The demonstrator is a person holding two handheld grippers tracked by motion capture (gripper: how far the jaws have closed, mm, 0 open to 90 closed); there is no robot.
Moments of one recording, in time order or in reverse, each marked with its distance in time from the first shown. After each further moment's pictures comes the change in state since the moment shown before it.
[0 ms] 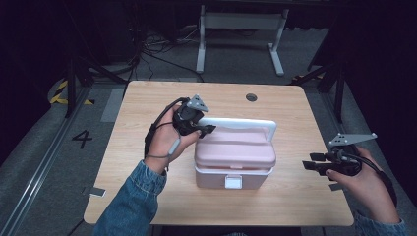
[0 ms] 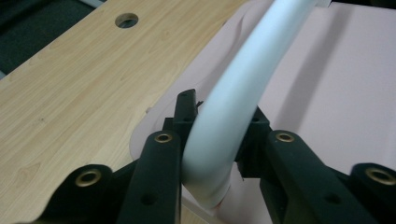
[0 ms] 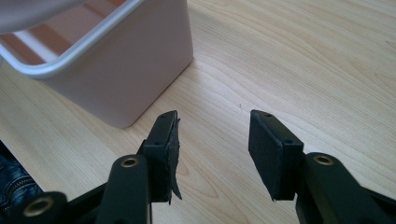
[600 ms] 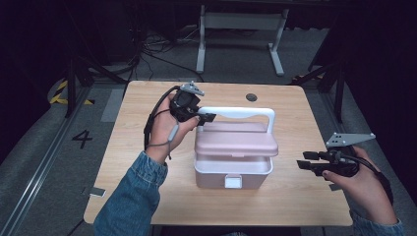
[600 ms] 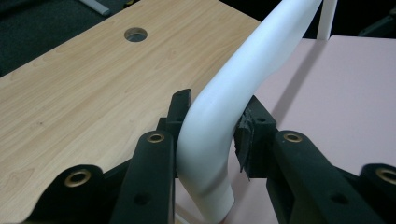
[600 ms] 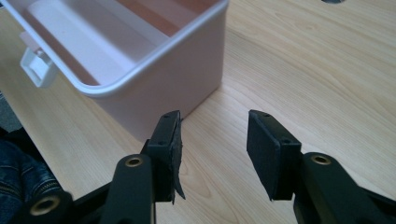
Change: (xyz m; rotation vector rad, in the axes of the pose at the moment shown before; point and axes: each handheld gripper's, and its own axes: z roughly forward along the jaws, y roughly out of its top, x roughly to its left) left arm 0.019 0.016 0.000 -0.049 0.003 -0.110; right arm 0.018 0.011 -0.002 -0.073 0.069 -0.084
